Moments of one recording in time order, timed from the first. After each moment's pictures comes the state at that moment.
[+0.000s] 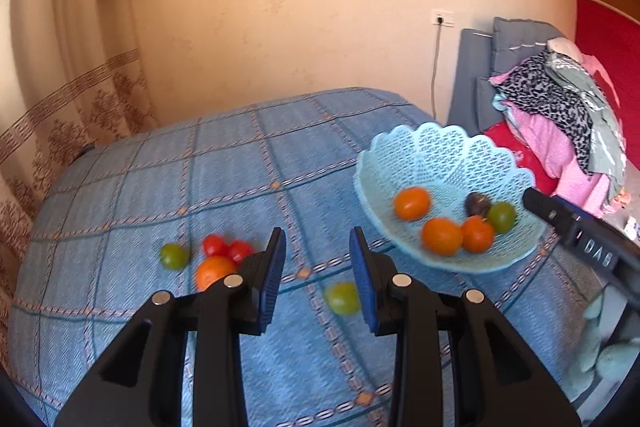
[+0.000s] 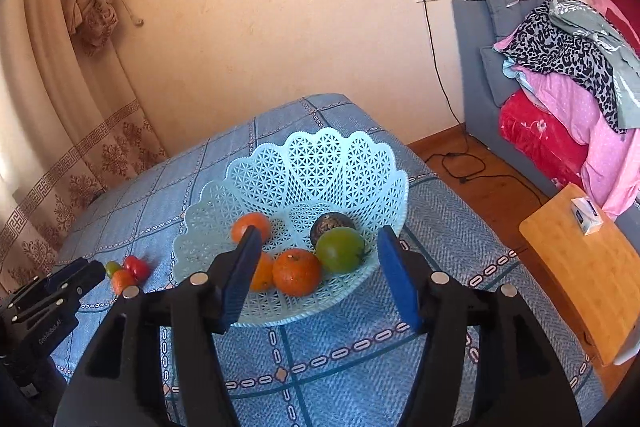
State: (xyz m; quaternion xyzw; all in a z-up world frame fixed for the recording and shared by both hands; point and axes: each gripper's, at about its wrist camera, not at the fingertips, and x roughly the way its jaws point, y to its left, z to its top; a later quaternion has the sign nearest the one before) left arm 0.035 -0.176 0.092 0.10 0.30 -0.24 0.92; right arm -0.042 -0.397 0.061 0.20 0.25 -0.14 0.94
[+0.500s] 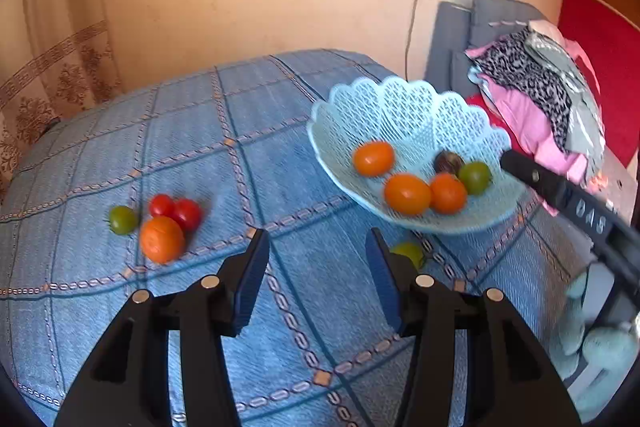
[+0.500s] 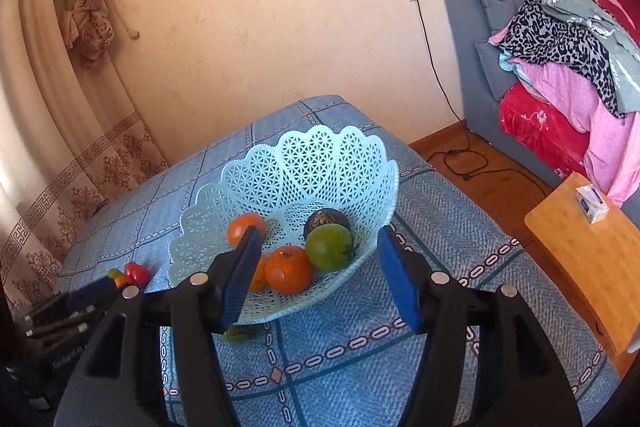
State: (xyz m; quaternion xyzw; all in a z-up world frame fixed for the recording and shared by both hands) left arm 0.027 -0.193 0.060 0.10 0.36 -0.28 0.88; right arm -0.048 -0.405 0.049 0.23 0.24 -0.14 0.93
